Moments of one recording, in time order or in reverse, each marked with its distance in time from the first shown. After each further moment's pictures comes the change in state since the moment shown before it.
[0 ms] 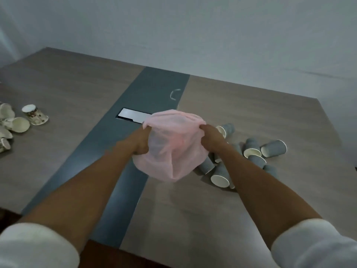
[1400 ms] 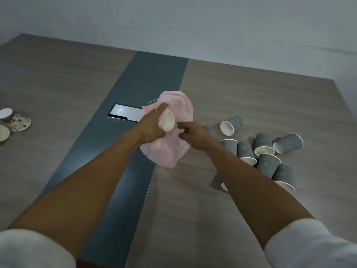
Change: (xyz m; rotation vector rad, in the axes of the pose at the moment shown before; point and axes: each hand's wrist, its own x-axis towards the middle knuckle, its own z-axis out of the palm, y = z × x) left_hand 0.092 0.024 -0.017 -0.322 0.124 0.273; right_hand 0.070 -0.033 0.049 0.401 -0.124 -0.099
